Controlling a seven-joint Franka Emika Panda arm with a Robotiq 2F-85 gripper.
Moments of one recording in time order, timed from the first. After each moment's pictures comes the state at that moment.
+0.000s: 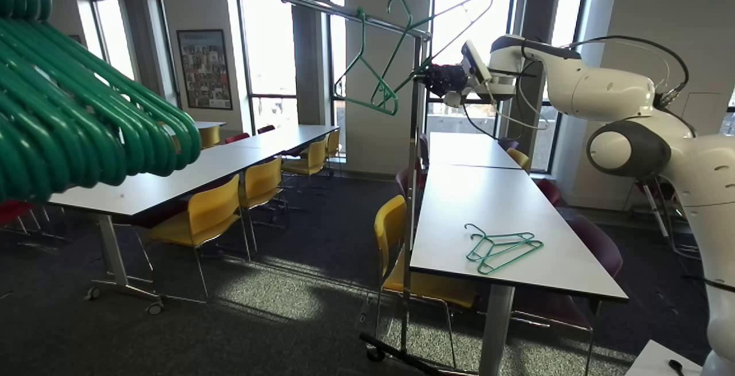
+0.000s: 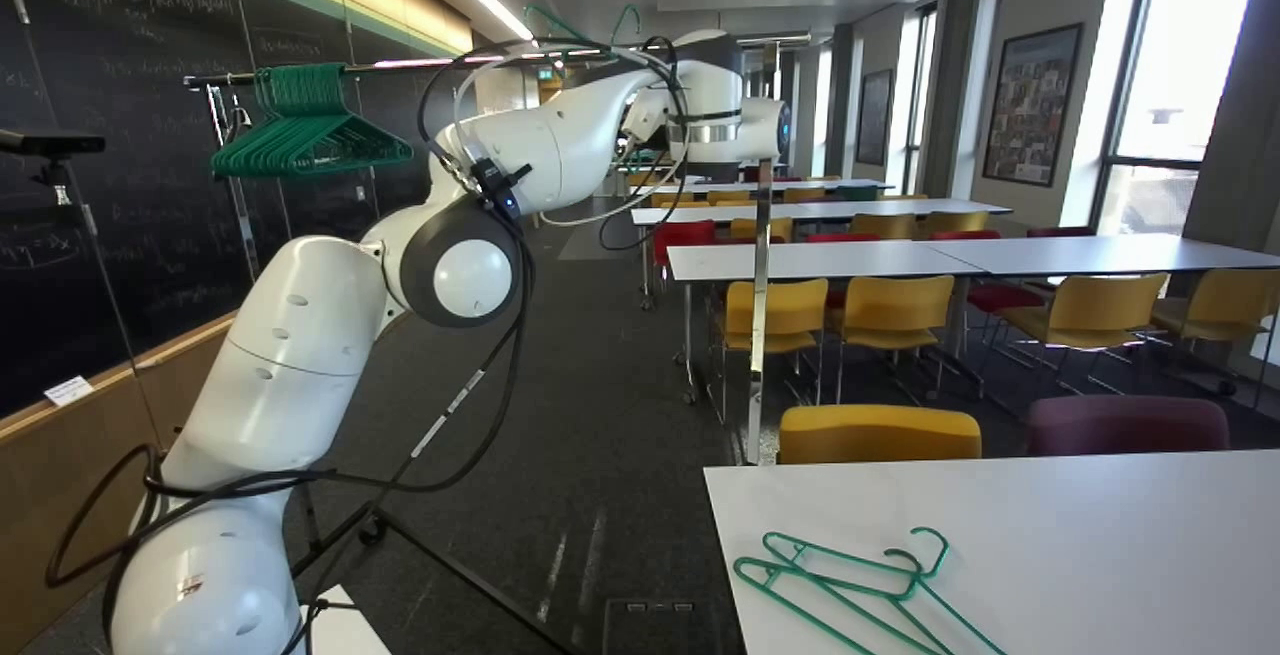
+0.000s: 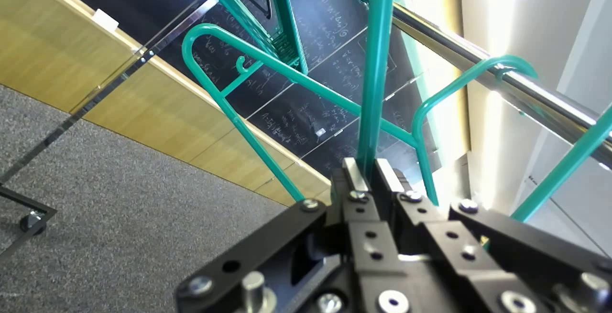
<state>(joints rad) -0.17 0.54 -0.03 -0.96 1.63 1.35 0.73</state>
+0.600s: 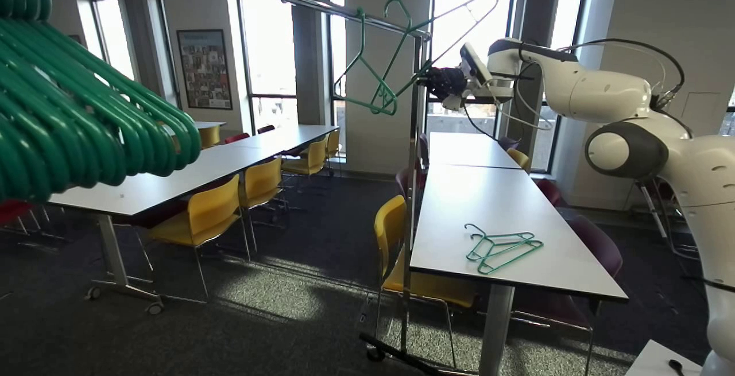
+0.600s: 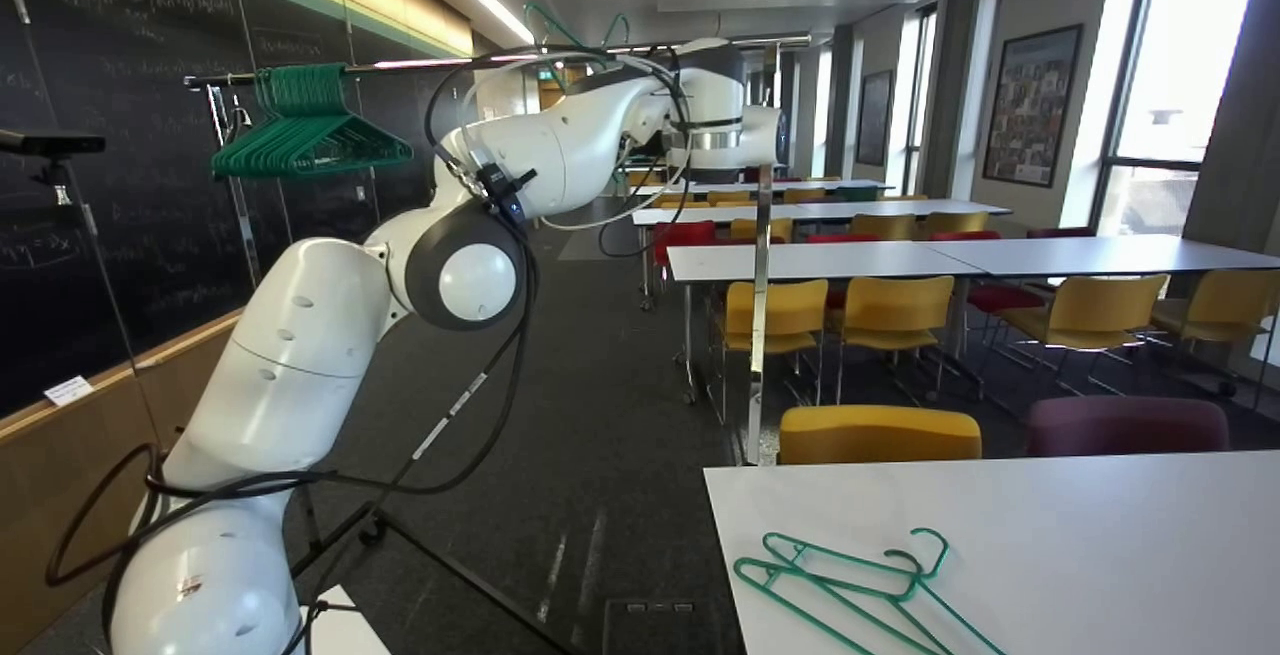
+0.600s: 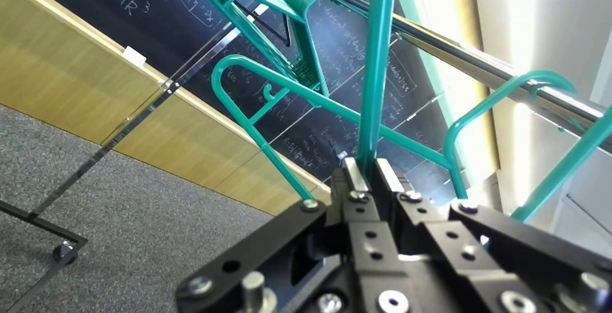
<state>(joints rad) -0.17 0.55 -0.02 -0.96 1.63 1.27 0.77</state>
